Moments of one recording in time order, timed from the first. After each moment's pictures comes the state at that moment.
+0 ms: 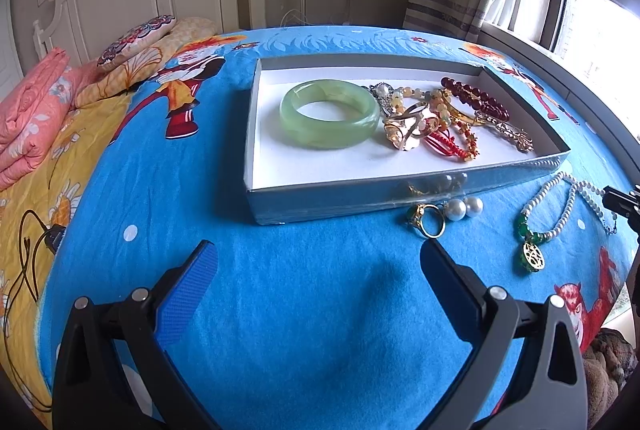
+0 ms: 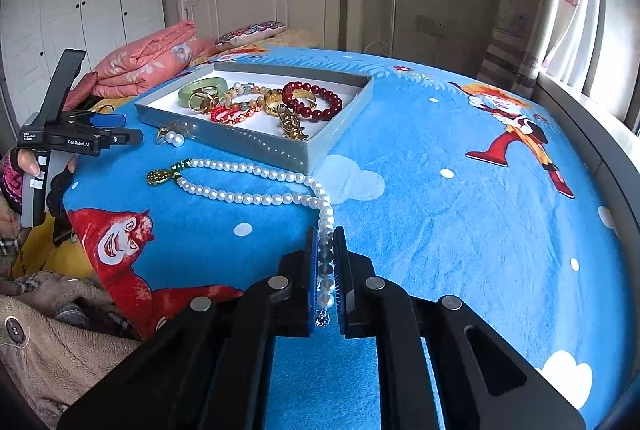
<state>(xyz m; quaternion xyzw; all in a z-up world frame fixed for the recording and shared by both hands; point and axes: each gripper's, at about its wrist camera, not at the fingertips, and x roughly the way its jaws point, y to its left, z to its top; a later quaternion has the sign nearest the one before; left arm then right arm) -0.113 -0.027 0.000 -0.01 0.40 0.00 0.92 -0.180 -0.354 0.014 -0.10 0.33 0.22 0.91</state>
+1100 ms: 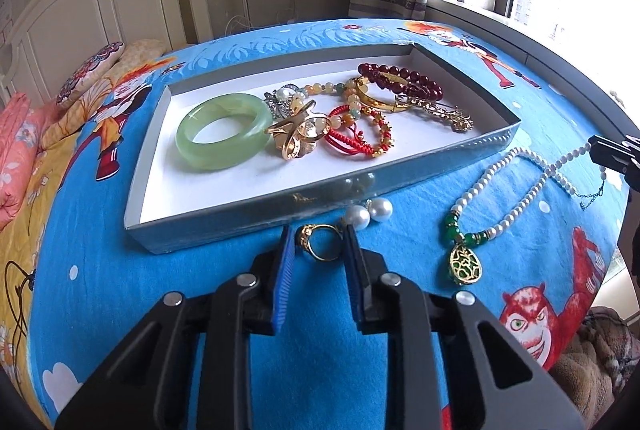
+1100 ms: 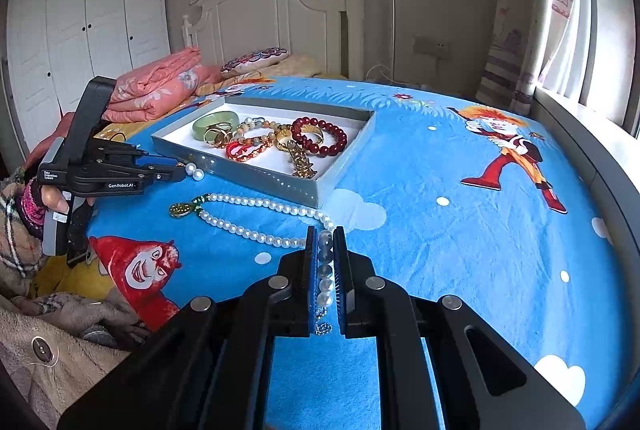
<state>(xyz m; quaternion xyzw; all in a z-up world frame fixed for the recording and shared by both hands) -0.101 -0.091 0.000 0.05 0.40 -0.08 0.91 -0.190 -0.357 0.035 -0.08 0.30 0.23 0.93</state>
